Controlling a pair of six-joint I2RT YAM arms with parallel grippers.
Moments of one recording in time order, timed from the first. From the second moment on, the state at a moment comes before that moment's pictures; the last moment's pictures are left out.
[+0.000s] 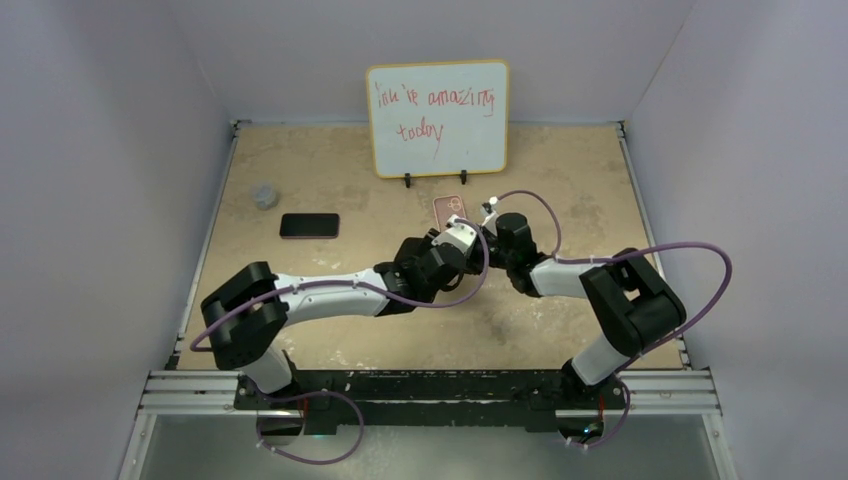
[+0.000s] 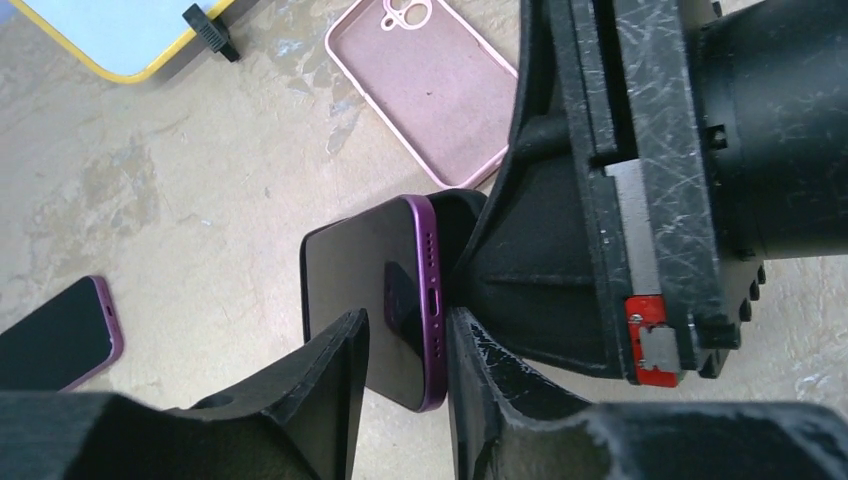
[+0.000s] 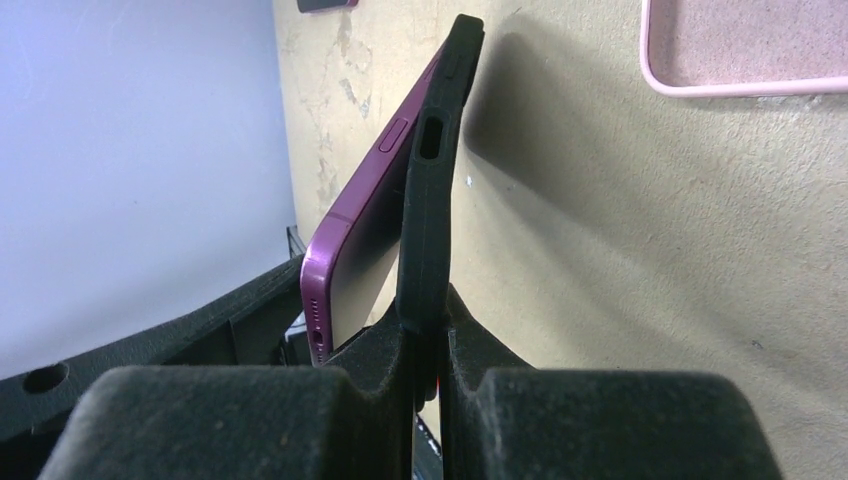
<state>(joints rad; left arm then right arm) -1.09 1.61 0.97 -0.02 -0.69 -0.12 0.51 1.60 0.58 0.52 -0.53 1.05</state>
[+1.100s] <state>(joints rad) -1.09 1.36 1.03 -0.26 -0.73 -0.13 0.51 1.64 0.59 0.50 -0.51 1.01</state>
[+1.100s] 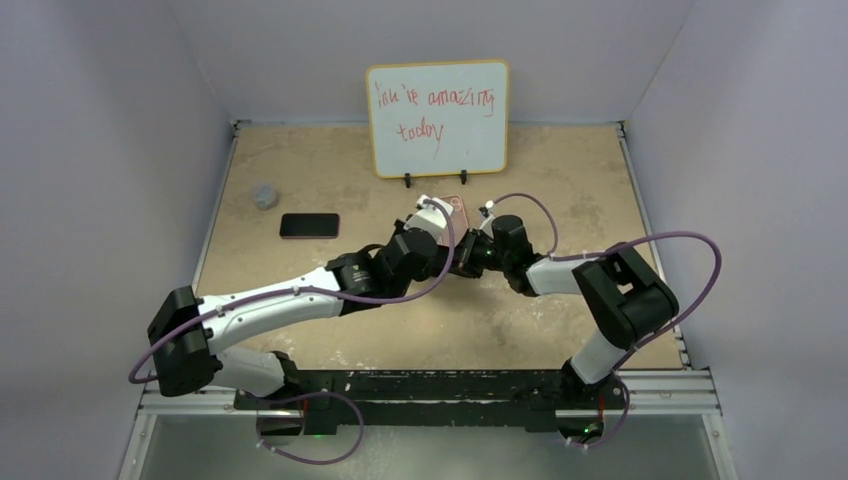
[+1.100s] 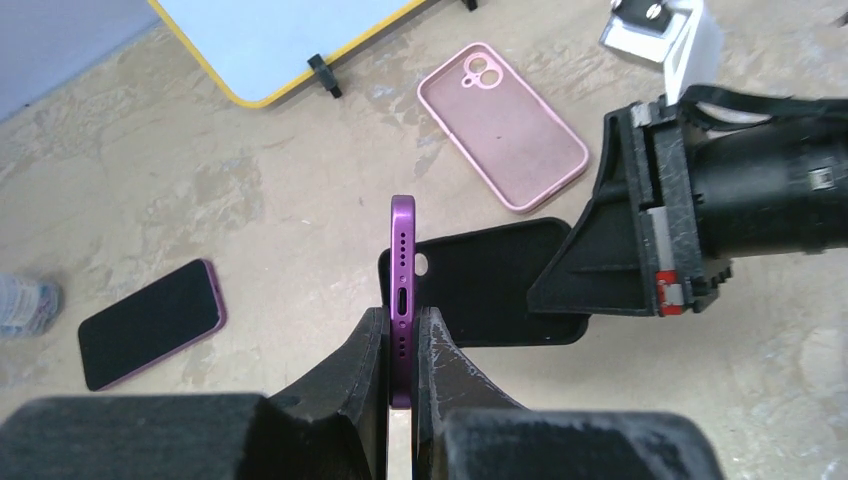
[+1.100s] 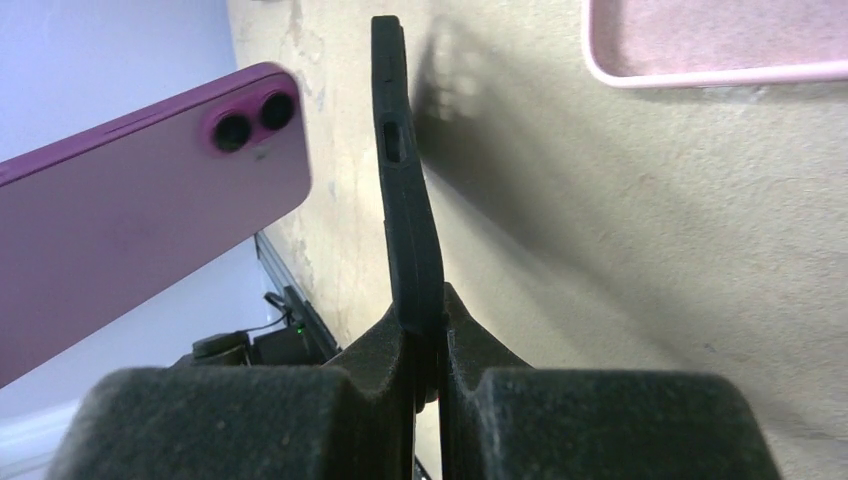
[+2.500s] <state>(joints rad) -0.83 1.47 0.89 -0.50 -1.04 0.06 0.52 1.42 0.48 0.50 -0.28 0.91</state>
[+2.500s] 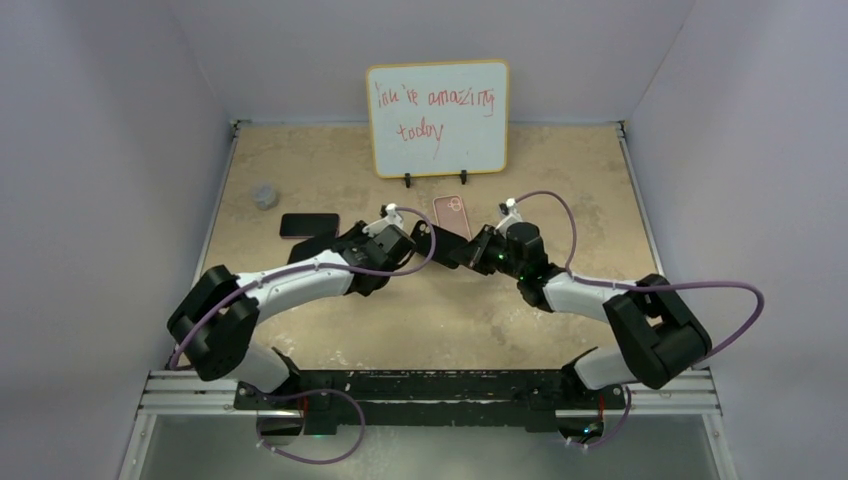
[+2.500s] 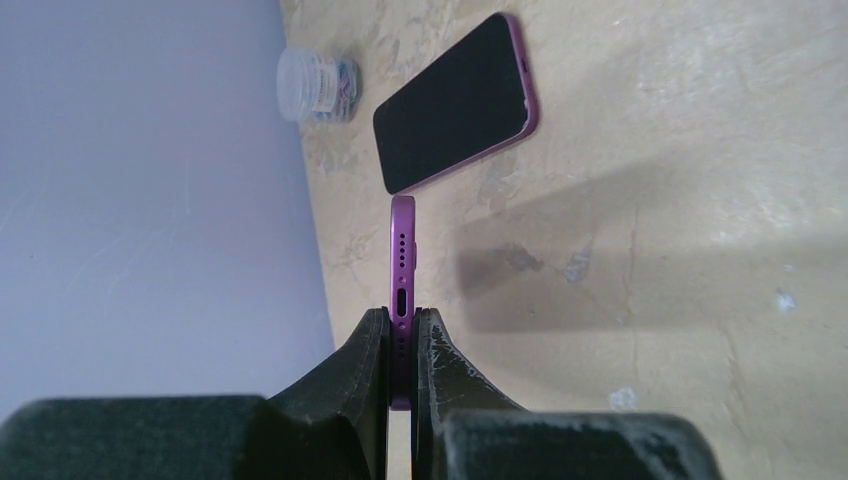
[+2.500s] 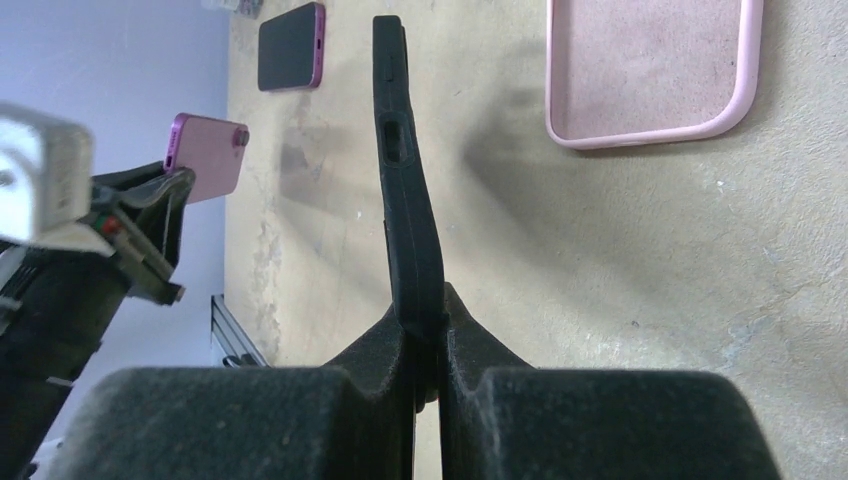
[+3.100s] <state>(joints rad) -0.71 1.66 0.79 -0.21 -1.06 0.30 0.53 1.60 0.48 0.65 -0.31 0.97</state>
